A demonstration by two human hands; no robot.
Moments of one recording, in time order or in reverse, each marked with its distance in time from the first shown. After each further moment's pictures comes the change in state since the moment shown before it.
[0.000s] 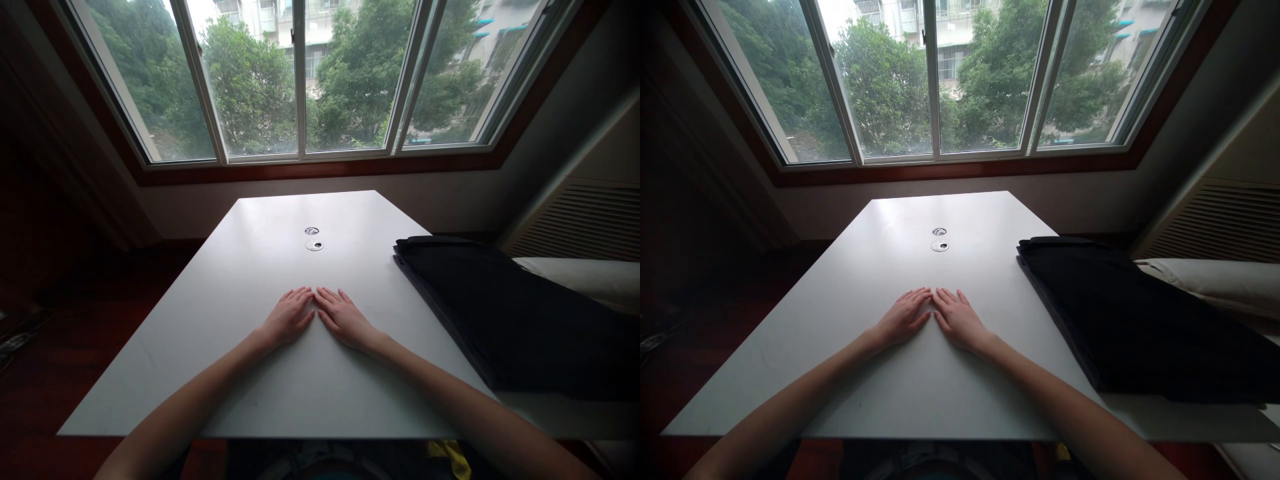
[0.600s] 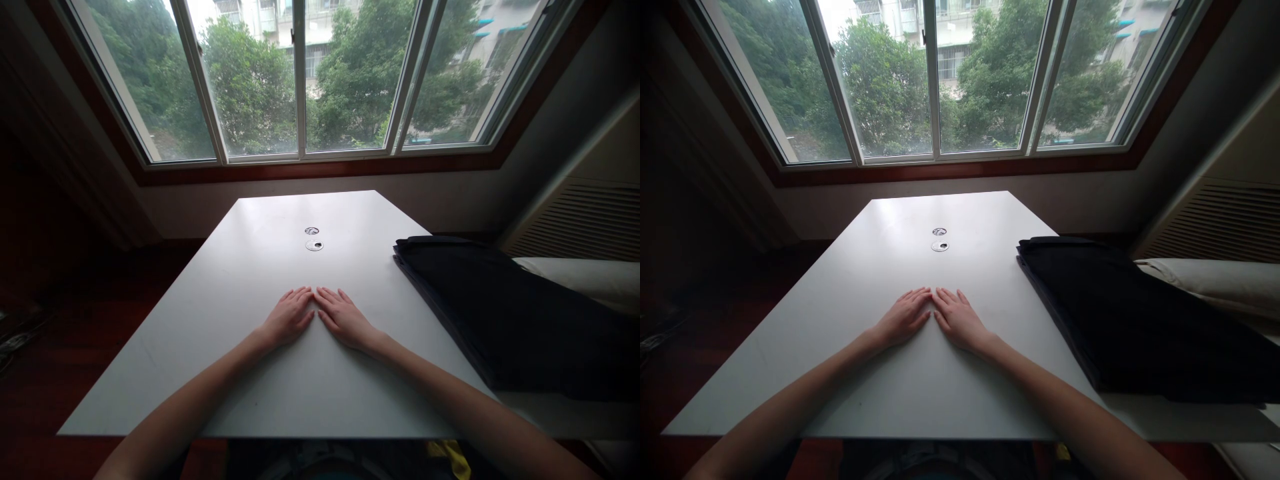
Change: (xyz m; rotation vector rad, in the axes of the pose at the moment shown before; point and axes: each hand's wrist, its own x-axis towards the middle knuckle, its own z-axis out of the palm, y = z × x) left_hand -0.001 -0.002 0.002 0.013 -0.013 -0.001; right_hand 0.000 -0.001 -0.001 -0.002 -0.008 0.006
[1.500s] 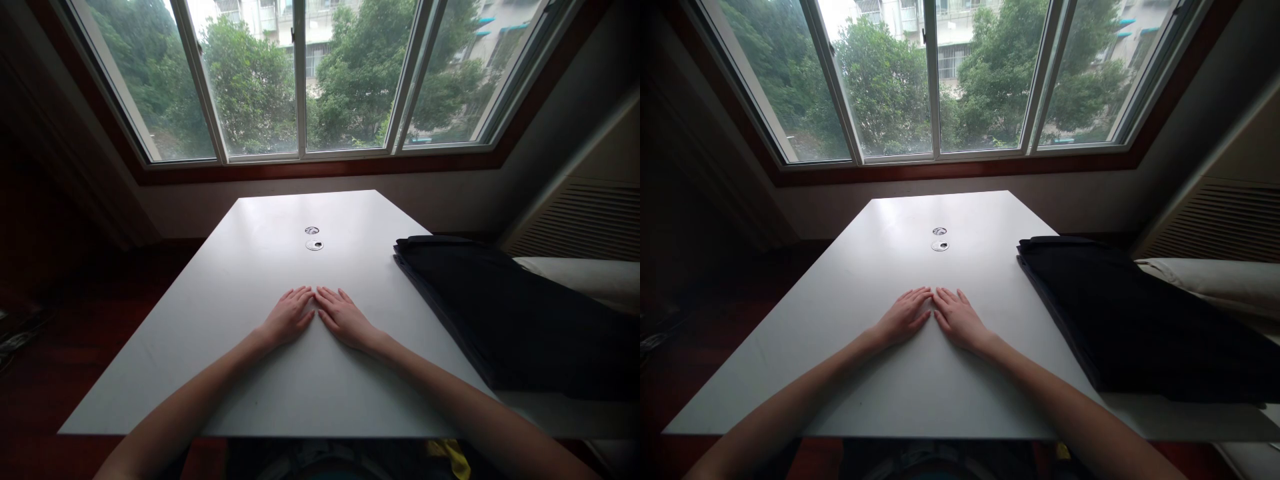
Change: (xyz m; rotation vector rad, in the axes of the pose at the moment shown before) left_hand 0.000 0.000 0.000 -0.005 -0.003 -0.004; right_hand 0.000 0.003 0.003 -0.001 0.016 -0.010
